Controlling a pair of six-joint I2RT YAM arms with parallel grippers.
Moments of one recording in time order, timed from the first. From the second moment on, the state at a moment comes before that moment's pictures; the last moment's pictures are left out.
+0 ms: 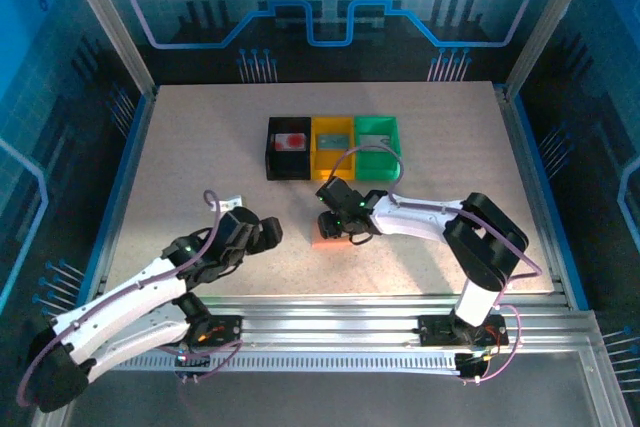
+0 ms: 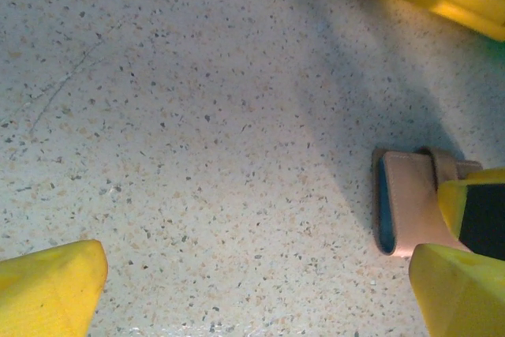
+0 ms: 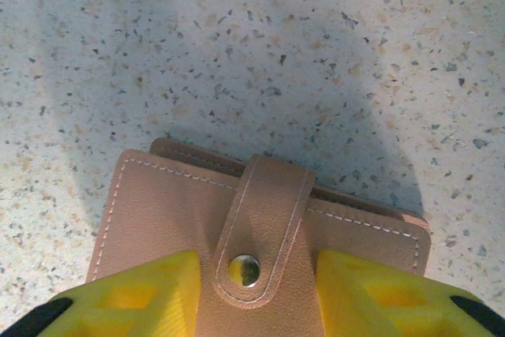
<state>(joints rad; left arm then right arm) -0.74 0.84 0.54 -0.61 -0.32 -0.95 0.86 1.74 1.02 -0.41 0.08 0.58</state>
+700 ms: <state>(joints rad) -0.92 1.01 0.54 -0.51 -0.40 -1.01 0.88 1.76 1.03 -0.39 0.15 0.60</state>
